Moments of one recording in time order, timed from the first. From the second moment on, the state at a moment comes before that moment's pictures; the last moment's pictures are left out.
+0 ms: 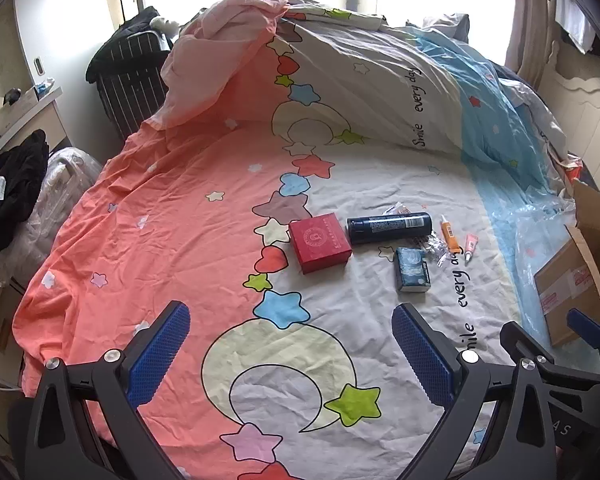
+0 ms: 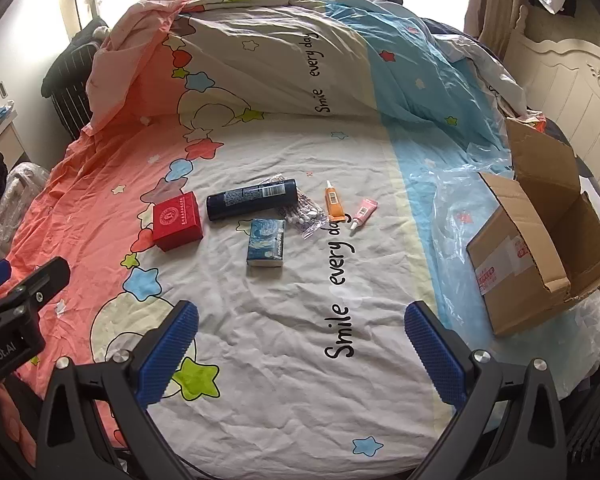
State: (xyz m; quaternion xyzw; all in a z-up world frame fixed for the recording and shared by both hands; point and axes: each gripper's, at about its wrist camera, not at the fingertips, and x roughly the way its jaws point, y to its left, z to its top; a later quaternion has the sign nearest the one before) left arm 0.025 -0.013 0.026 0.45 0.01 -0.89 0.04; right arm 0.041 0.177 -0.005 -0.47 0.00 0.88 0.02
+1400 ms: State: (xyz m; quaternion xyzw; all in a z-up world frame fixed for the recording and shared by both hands) left arm 0.019 -0.023 0.019 0.47 0.05 -0.88 0.04; right arm 0.028 0.168 -0.002 -0.47 -0.03 0.88 0.01
